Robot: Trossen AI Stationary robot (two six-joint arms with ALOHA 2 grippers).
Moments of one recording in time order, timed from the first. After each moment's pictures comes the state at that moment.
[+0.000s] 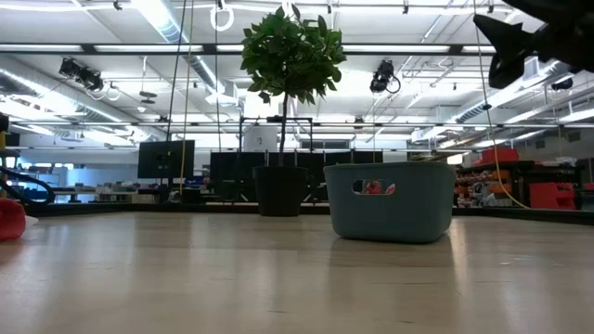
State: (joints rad) left arm -0.03 0.01 0.43 0.04 0.26 -0.25; right arm 0.05 0.05 0.02 0.42 0.01 0.22
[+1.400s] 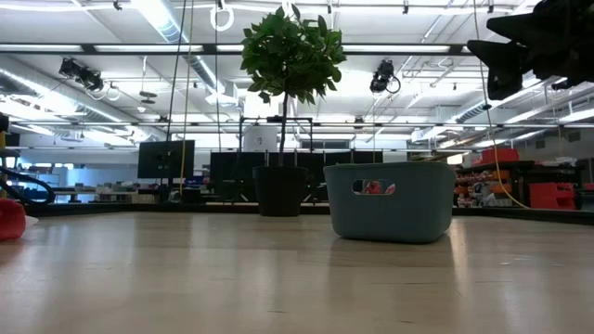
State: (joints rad) left arm -0.03 0.01 0.43 0.04 0.26 -0.25; right arm 0.05 0.05 0.02 0.25 0.01 0.11
